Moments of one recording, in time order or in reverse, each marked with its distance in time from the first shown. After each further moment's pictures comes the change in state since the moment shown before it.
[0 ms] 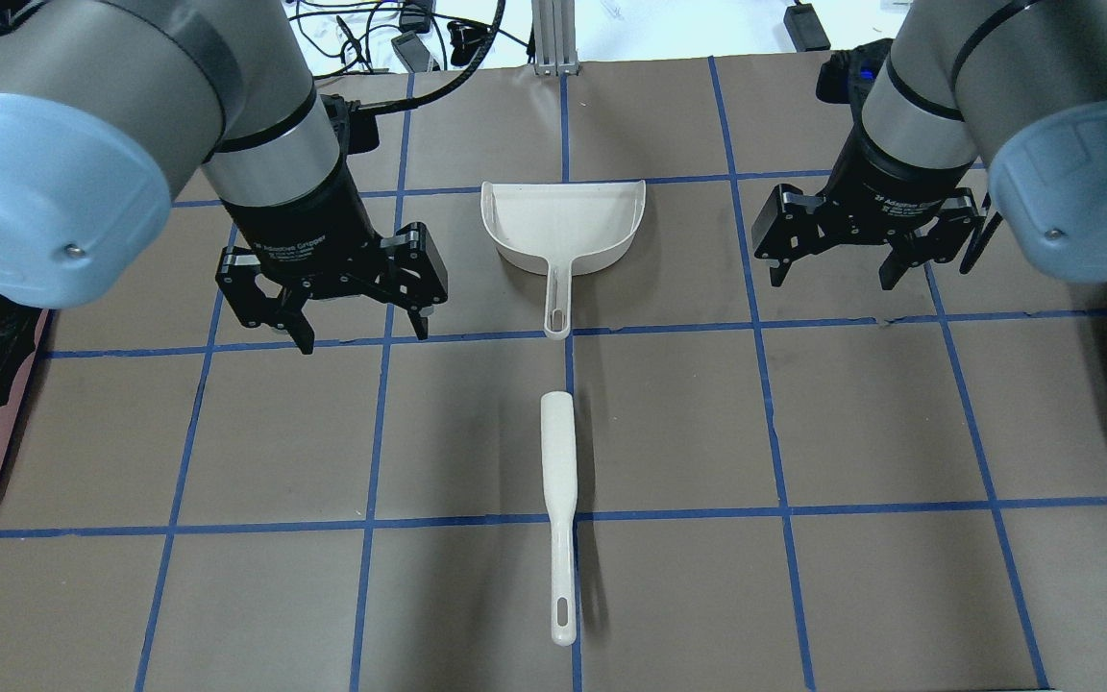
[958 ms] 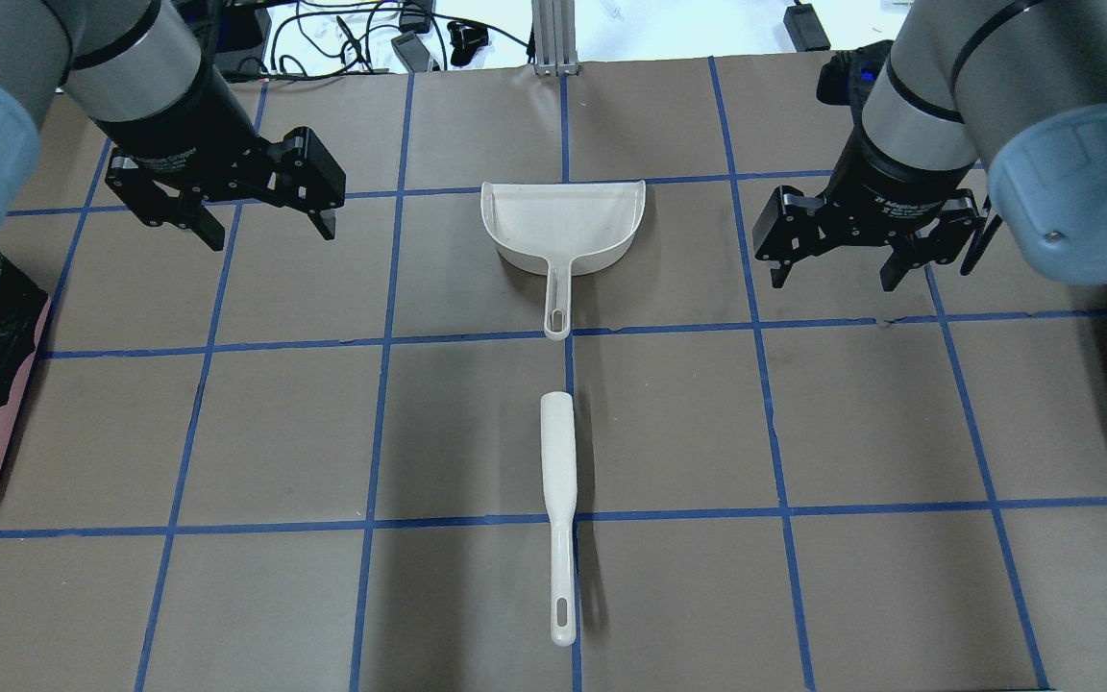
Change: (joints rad) left arm 0.133 -0.002 0.023 0.163 0.024 0.165; right arm 0.000 0.000 0.002 -0.001 -0.002 0.000
